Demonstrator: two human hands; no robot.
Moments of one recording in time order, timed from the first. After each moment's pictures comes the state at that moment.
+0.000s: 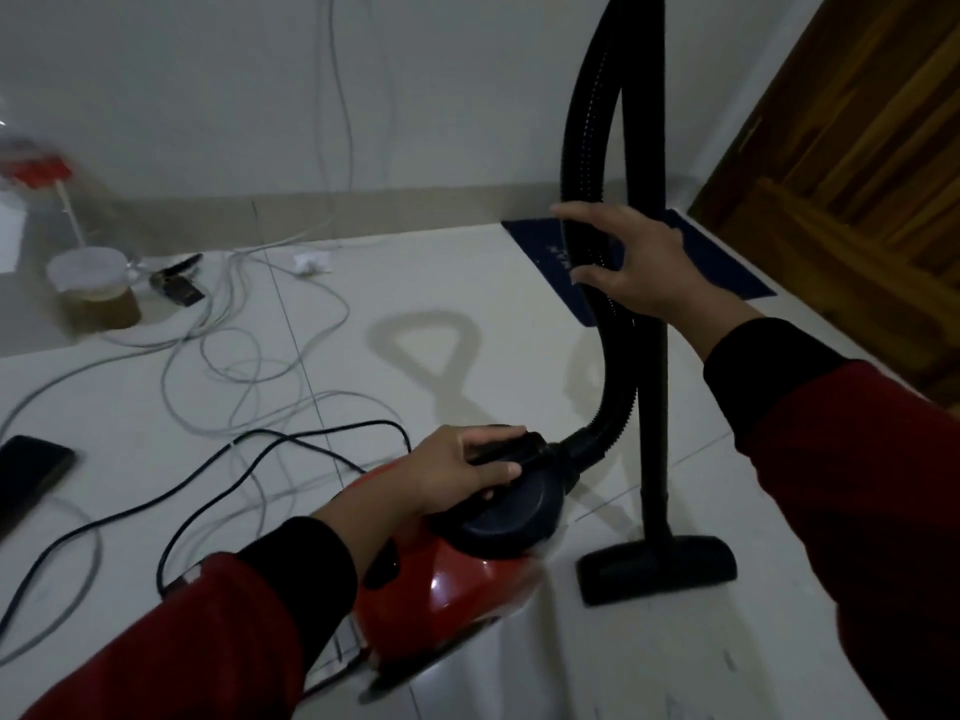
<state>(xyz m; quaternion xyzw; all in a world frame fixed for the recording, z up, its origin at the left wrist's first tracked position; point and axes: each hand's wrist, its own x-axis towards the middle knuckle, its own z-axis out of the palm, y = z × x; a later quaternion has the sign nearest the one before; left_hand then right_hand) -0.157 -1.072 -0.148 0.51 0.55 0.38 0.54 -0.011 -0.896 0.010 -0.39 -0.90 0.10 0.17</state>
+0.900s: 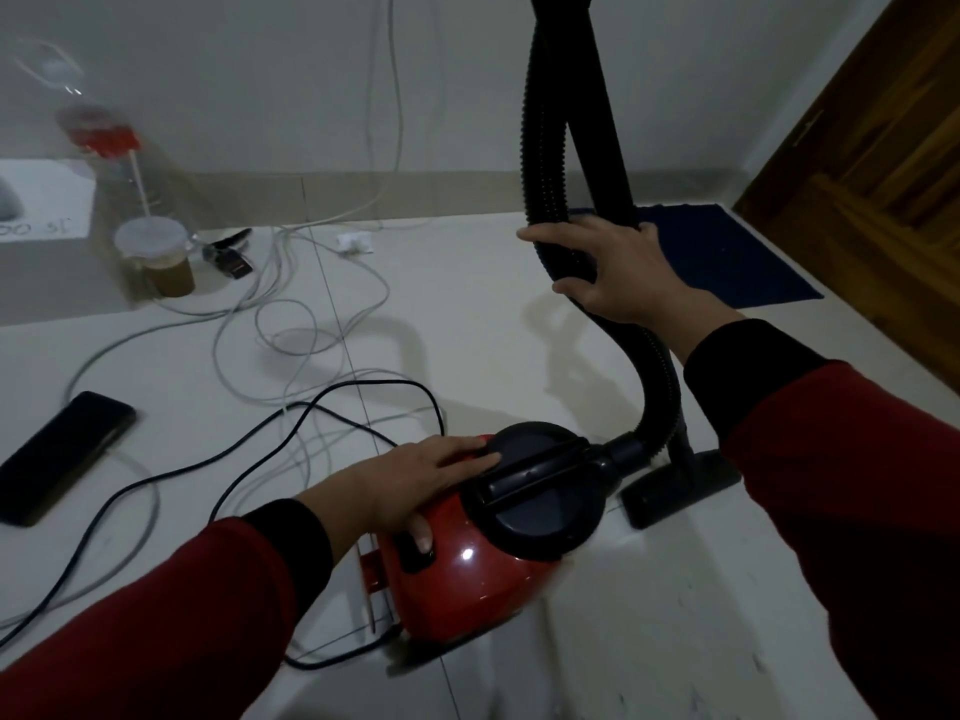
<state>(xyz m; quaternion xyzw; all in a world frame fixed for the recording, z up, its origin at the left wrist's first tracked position) -0.233 -1.114 -0.200 0.81 0.52 0.06 0.25 -0.068 -0.919 -0.019 -0.32 -0.94 0.02 0.10</state>
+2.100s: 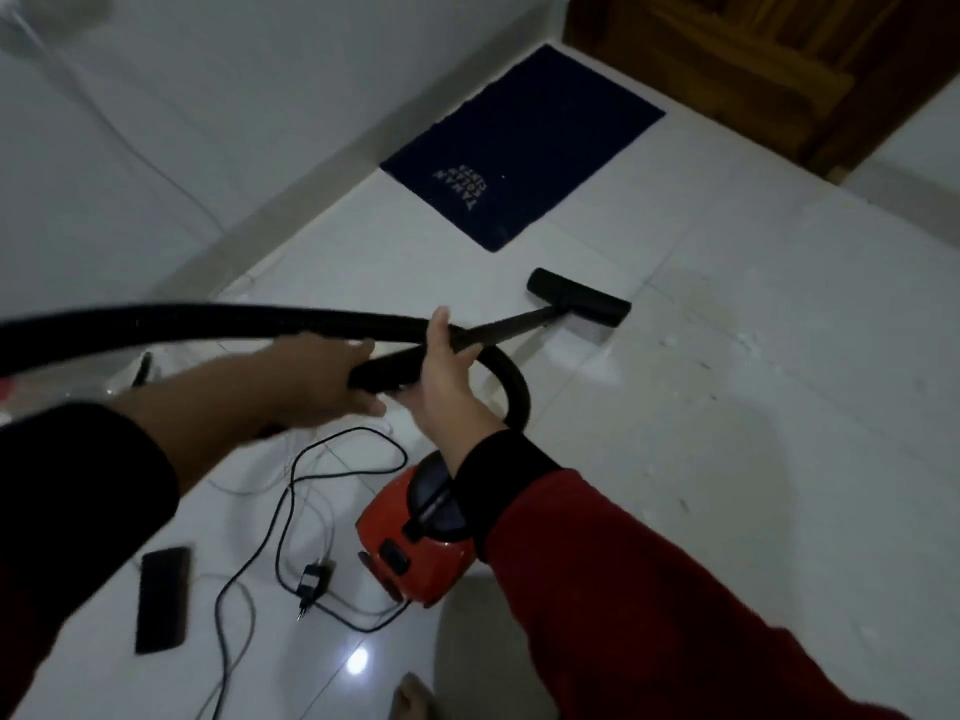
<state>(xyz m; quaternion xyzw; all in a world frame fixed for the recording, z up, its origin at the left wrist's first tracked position) -0.186 -0.981 0.193 0.72 0.59 -0.31 0.21 -0.083 -0.971 0.092 -0.54 -0.01 0.72 0.43</state>
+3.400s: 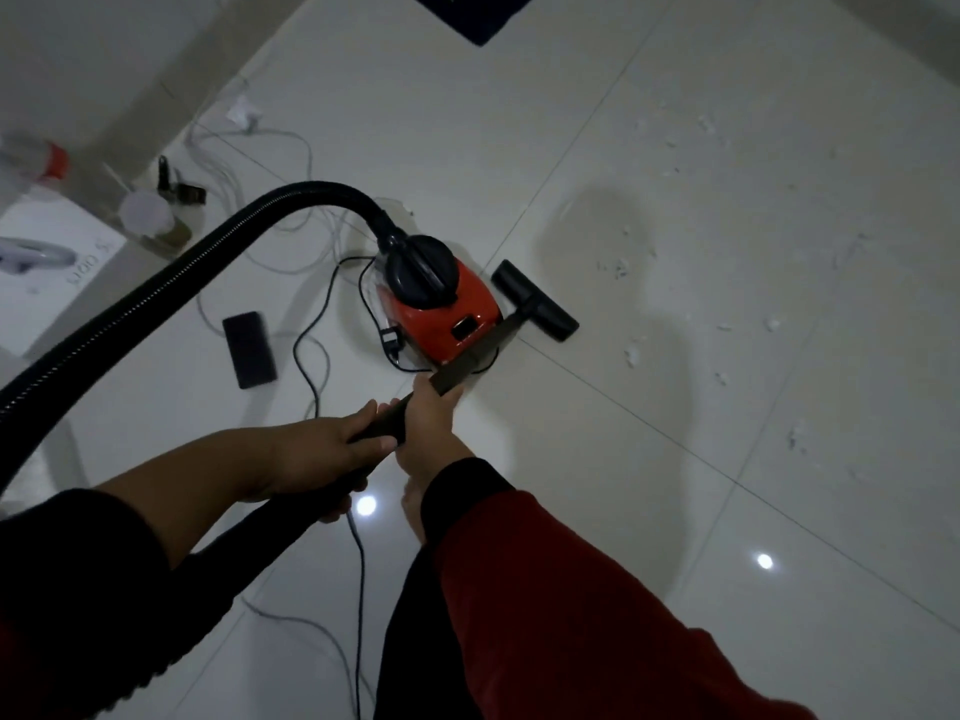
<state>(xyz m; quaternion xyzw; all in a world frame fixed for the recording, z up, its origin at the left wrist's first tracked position) -0.342 -1.410 0.215 0.41 0.54 -0.16 0.72 -0.228 -1.417 0.136 -0.62 0.17 0.66 0.39</state>
